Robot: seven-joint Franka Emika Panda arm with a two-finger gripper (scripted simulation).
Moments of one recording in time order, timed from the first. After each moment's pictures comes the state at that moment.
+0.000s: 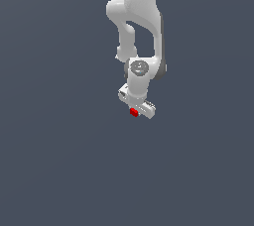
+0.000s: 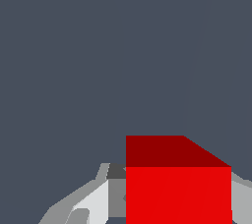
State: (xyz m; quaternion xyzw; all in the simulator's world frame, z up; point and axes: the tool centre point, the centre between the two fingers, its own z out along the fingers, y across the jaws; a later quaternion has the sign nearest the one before) arm -0.075 0.045 0.031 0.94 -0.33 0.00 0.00
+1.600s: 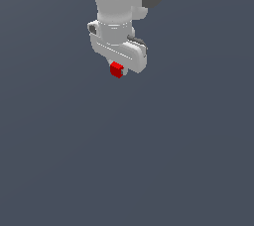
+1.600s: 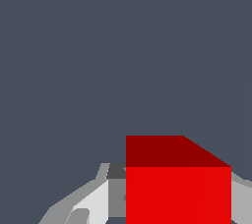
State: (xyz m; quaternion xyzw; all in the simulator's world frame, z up) arm -0.063 -0.030 0.318 0.94 -0.33 0.00 0.00
